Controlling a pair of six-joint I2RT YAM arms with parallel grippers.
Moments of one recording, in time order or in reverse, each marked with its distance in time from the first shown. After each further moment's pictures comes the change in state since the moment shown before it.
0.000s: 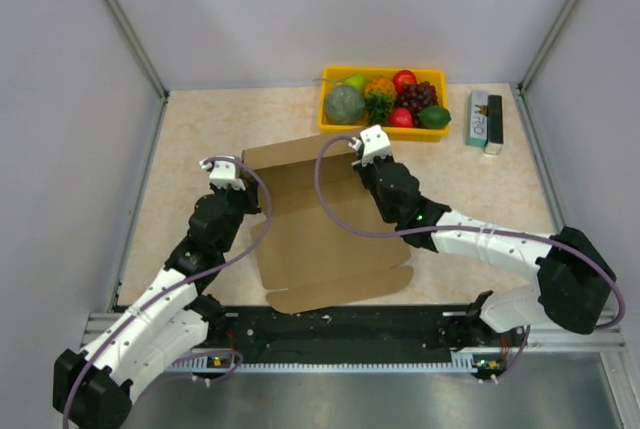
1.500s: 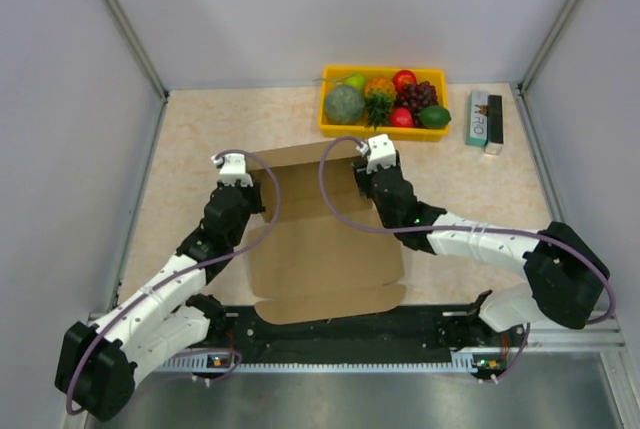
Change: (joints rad) left arm -0.007 0.121 0.016 -0.015 -0.084 -0.026; right arm -0.004 0.061 -0.048 -0.007 0.089 0.168
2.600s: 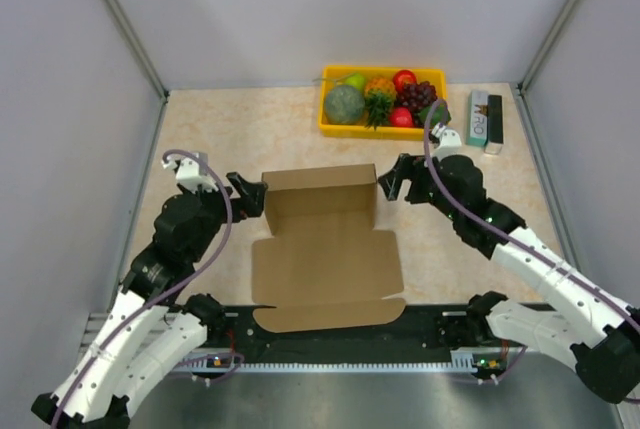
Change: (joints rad) left arm -0.003 -0.342 0.240 -0.531 0.151 -0.260; right arm -0.246 -0.473 -0.019 -0.552 -0.509 0.426
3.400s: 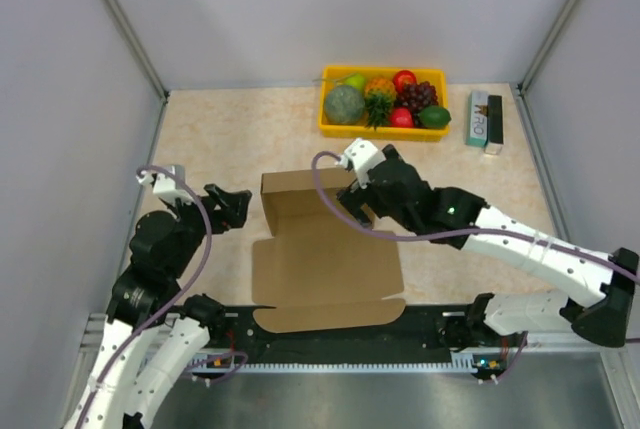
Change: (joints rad) left arm 0.143 -0.055 0.069 -0.117 0.130 0.001; right arm 0.351 0.245 0.390 -0.411 0.217 -0.433
